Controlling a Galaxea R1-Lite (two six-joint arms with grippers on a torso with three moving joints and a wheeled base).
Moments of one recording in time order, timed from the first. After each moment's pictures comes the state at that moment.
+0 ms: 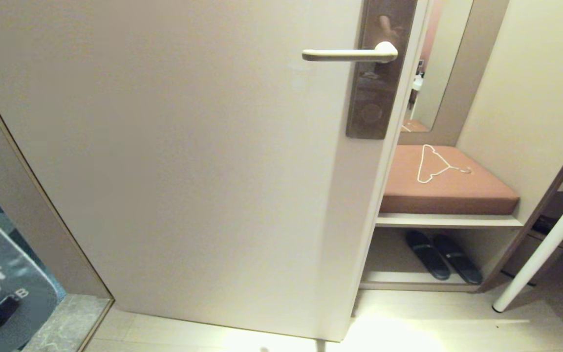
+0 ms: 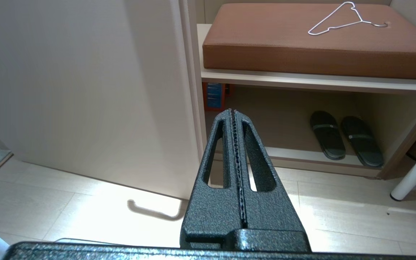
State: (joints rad) left arm -0.61 0.62 -0.48 -0.22 -0.22 -0.10; right arm 0.00 0.00 -0.08 0.13 0.12 0.09
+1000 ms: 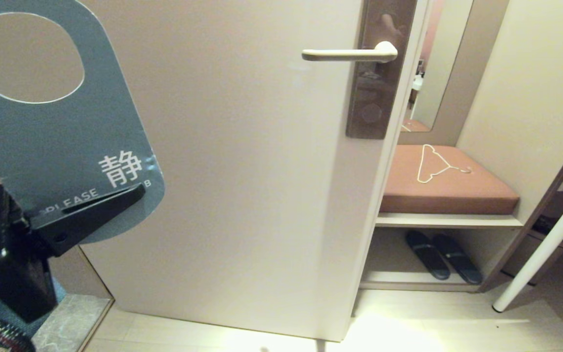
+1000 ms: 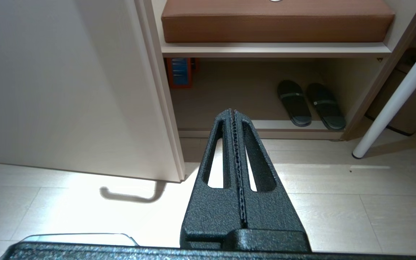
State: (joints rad) left arm -0.52 1.02 -0.57 -0.50 -0.23 -0.03; right arm 0.00 0.00 -0.10 0.24 -0.03 0.07
